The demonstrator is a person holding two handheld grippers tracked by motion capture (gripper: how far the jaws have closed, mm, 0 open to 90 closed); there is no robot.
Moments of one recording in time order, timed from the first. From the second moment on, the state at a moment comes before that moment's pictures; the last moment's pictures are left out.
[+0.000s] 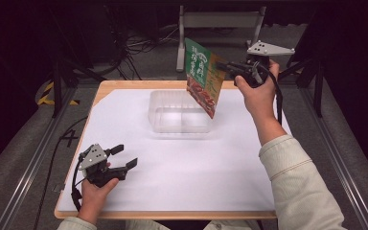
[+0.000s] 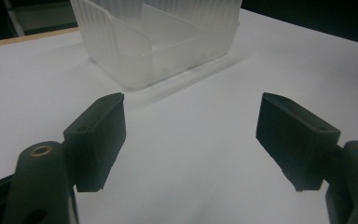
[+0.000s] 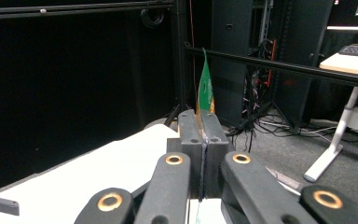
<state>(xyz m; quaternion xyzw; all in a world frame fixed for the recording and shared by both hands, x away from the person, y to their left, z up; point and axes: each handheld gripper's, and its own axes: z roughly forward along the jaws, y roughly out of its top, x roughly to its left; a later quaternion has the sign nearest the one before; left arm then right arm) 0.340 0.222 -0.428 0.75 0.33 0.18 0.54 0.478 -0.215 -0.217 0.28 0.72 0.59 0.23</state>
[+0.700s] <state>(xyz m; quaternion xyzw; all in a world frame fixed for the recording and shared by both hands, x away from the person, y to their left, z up) 0.340 0.223 -0.428 0.75 0.33 0.18 0.54 0.489 -0.203 -0.238 0.29 0.73 0.58 0.22</state>
